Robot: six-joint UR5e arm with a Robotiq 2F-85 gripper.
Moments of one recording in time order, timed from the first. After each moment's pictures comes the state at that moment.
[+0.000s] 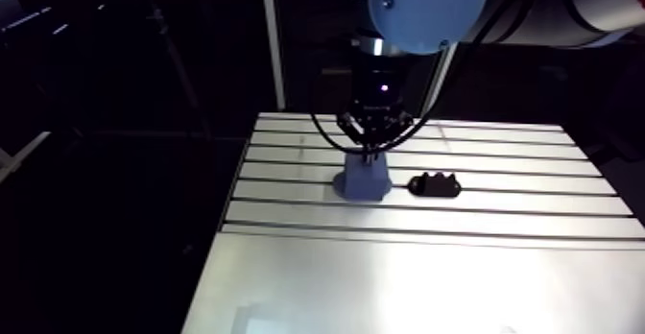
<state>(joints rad) 0.03 -1.23 1.83 -2.04 -1.60 -1.59</state>
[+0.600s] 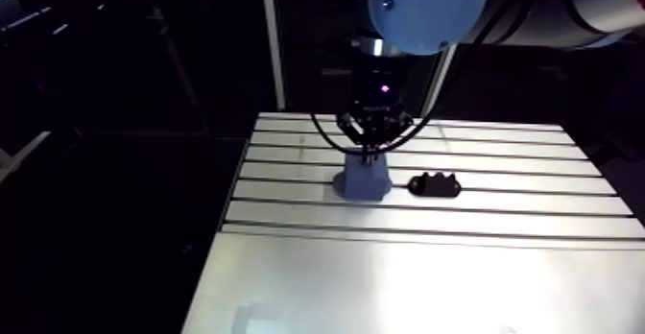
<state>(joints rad) 0.03 -1.23 1.84 -2.04 -1.60 -1.61</state>
